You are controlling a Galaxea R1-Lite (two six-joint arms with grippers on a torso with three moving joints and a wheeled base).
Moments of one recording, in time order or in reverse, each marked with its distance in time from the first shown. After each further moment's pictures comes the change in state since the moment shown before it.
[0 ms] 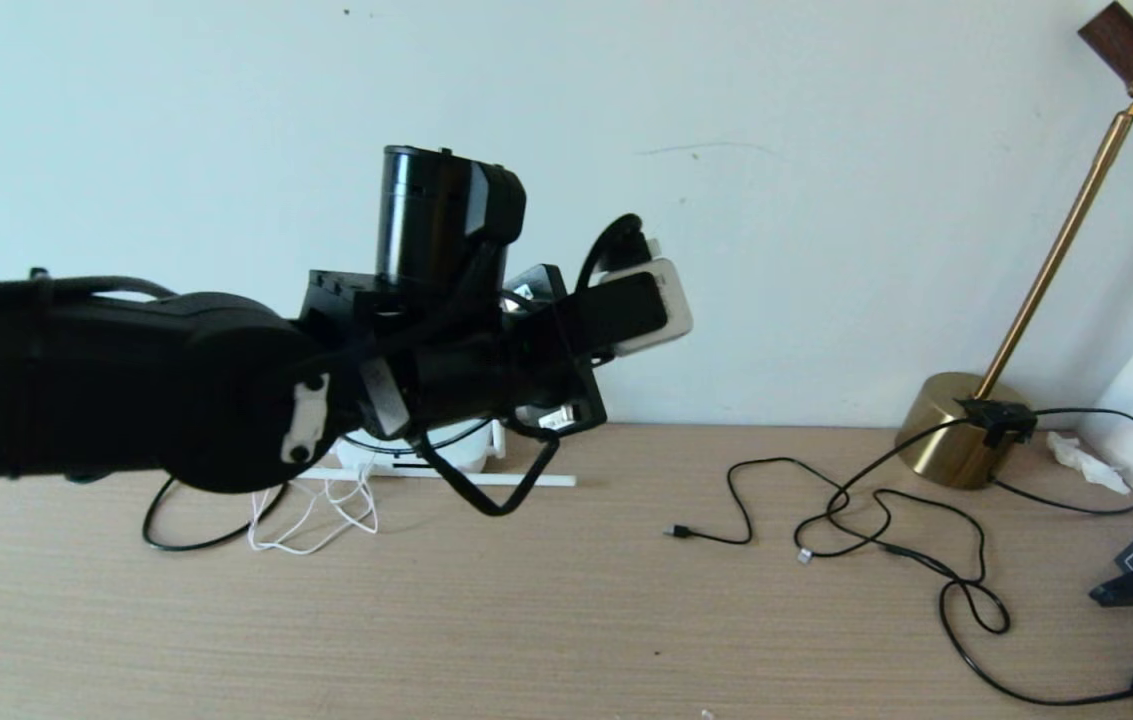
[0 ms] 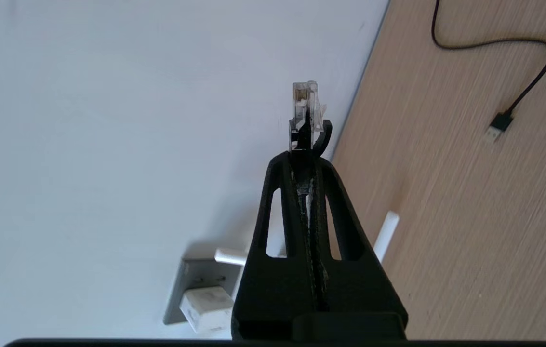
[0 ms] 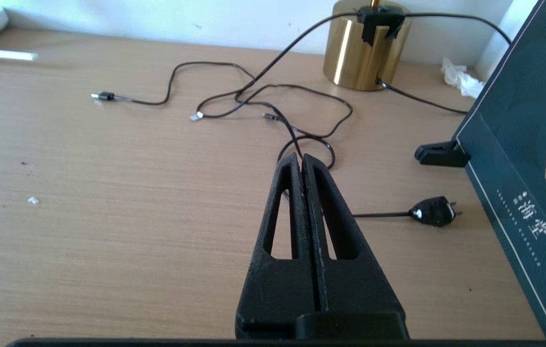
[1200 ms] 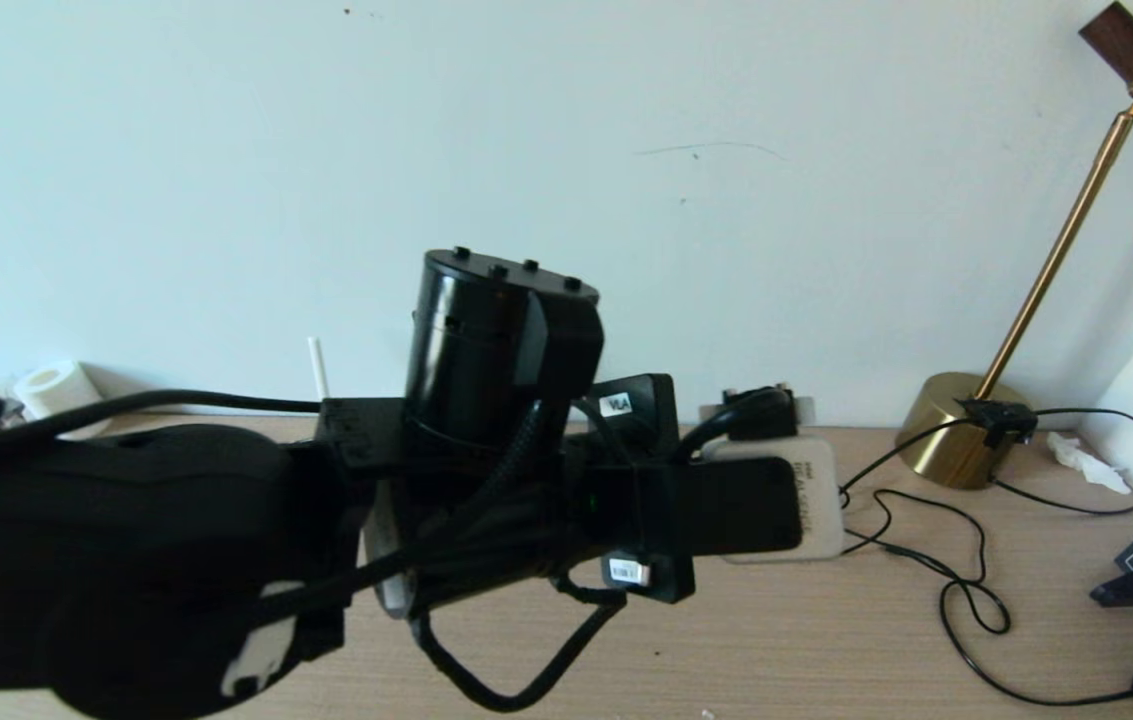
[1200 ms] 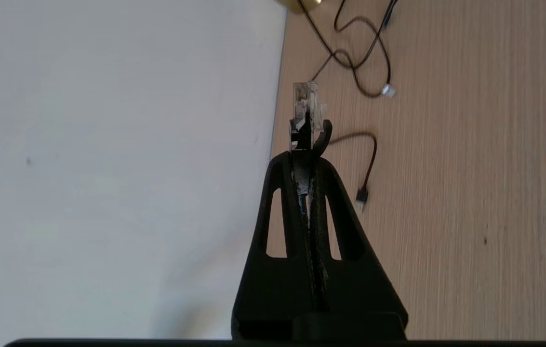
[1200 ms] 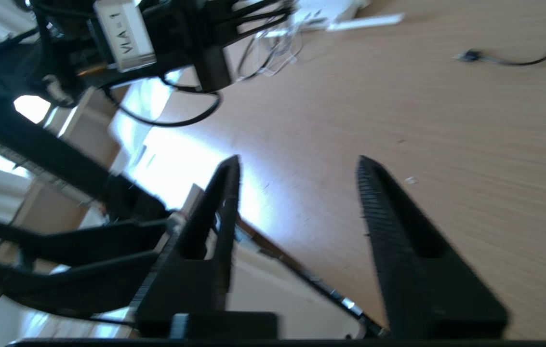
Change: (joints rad) left arm -0.211 -0.072 0.221 -0.131 -0.119 0.062; right arm 0.006 0.695 -0.562 0.106 0.819 0.549
